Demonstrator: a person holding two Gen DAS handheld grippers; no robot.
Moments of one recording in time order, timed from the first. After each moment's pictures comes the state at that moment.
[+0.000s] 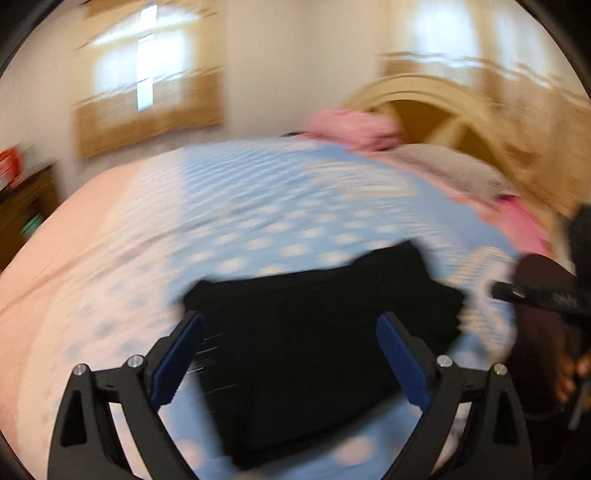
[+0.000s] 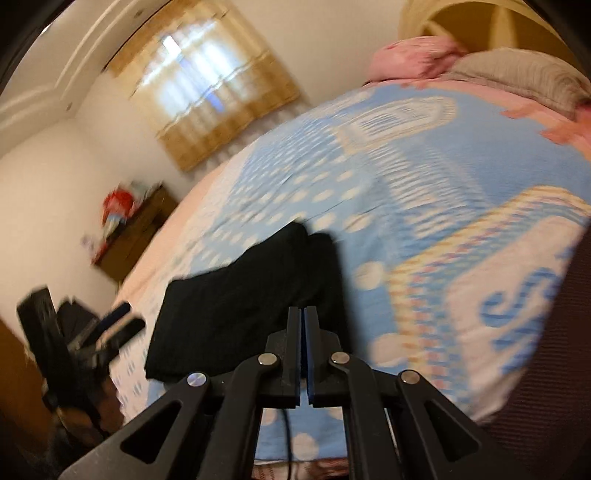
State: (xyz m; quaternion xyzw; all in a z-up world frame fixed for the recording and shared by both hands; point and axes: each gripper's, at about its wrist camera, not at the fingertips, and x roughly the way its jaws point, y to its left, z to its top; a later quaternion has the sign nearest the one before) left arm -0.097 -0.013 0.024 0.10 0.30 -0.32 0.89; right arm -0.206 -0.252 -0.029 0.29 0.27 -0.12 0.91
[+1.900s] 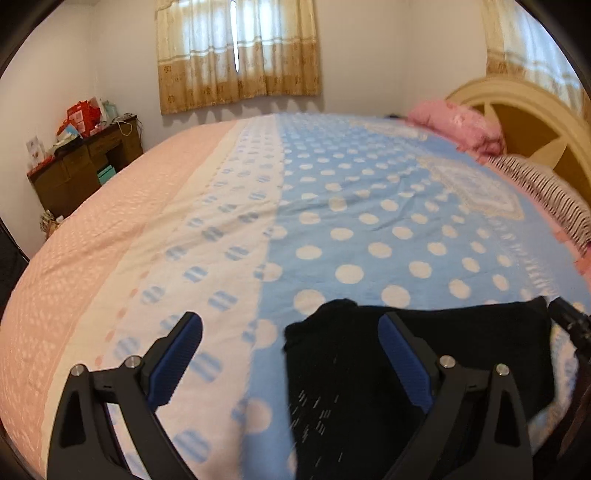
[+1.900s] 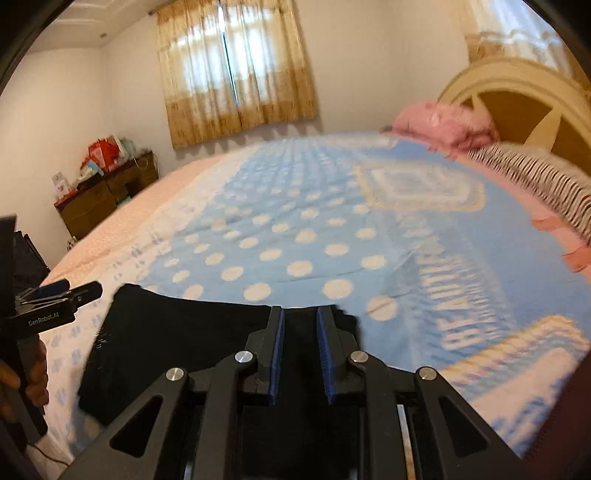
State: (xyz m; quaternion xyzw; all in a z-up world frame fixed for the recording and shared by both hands) left arm -0.018 -0.025 0.012 0.09 0.35 -0.16 0.92; right arm -0.106 -0.246 -0.023 0.13 0.29 -0.19 0.93
